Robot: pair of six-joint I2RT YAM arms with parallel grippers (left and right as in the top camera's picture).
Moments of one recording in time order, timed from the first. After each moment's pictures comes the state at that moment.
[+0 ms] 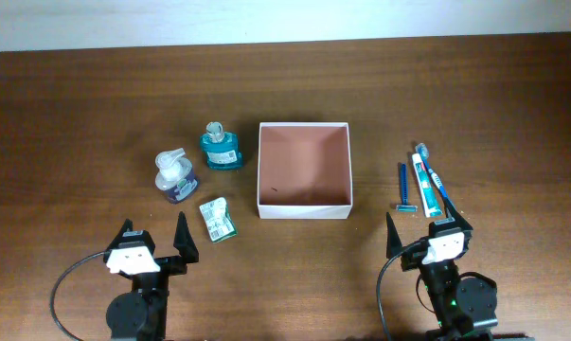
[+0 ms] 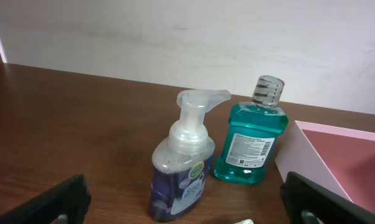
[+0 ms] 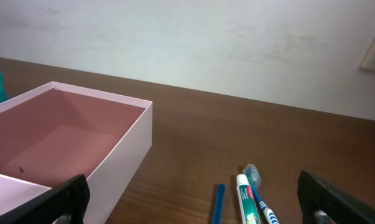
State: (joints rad) left arm -0.02 0.01 0.02 -0.08 -0.06 -0.15; right arm 0.12 0.01 0.01 -0.07 -0.05 -0.11
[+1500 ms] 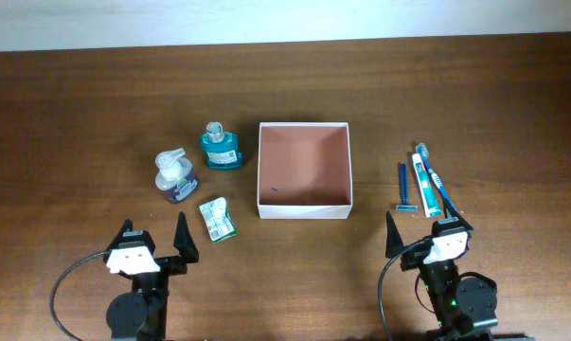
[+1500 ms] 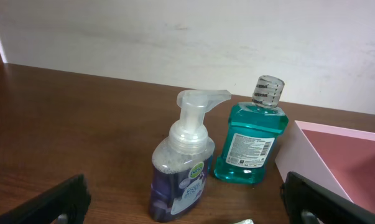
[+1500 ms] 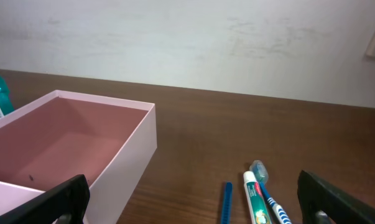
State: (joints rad) left arm -0.02 0.01 0.02 -0.08 -0.06 -0.15; right arm 0.12 0.01 0.01 -0.07 -0.05 -0.03
